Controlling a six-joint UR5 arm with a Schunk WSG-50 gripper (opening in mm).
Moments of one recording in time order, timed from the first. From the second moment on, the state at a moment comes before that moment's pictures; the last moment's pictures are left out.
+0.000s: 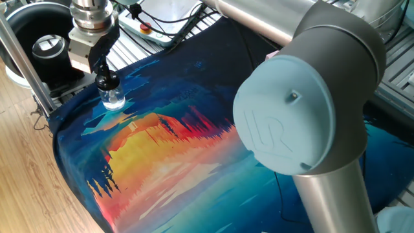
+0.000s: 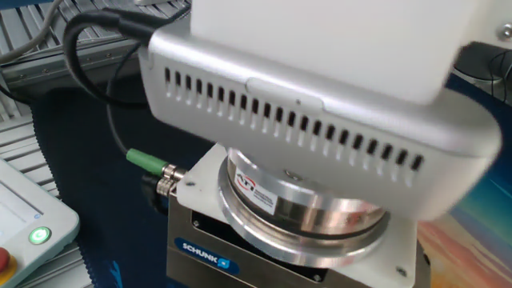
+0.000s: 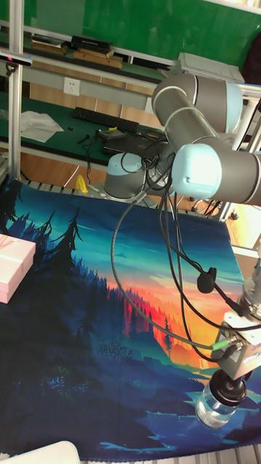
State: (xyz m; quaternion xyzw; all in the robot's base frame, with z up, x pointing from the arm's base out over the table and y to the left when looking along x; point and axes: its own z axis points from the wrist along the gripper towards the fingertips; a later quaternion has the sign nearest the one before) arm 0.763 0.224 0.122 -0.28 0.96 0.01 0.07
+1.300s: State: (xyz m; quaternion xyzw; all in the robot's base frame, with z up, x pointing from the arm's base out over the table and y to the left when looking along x) arm 0.769 0.236 0.120 -0.46 0.89 -0.02 0.01
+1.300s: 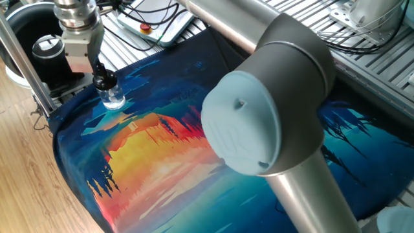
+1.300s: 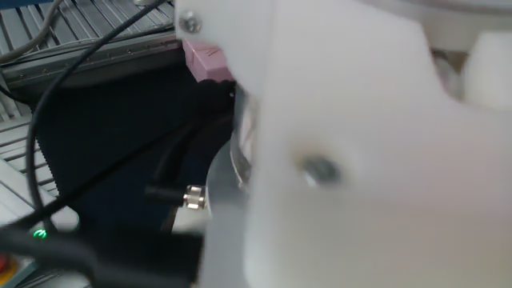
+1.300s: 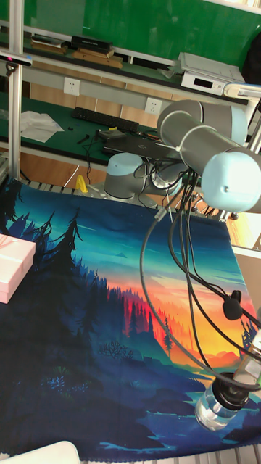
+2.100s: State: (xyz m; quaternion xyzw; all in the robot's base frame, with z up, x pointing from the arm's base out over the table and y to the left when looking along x) arm 0.767 0.225 0.126 -0.55 0.83 -0.02 -0.02
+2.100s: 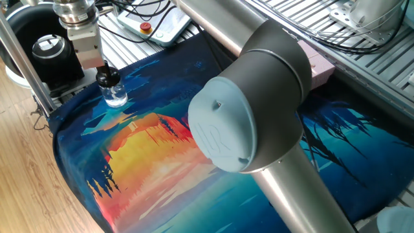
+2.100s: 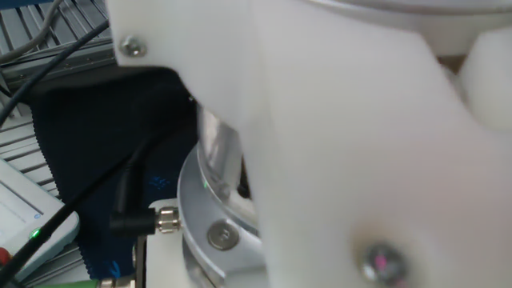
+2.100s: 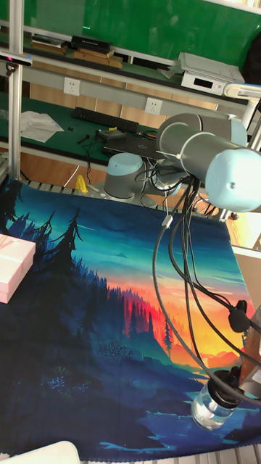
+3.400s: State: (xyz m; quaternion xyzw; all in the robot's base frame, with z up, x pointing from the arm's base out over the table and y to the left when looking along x) arm 0.754 0.216 0.126 -0.61 0.79 -0.01 -0.03
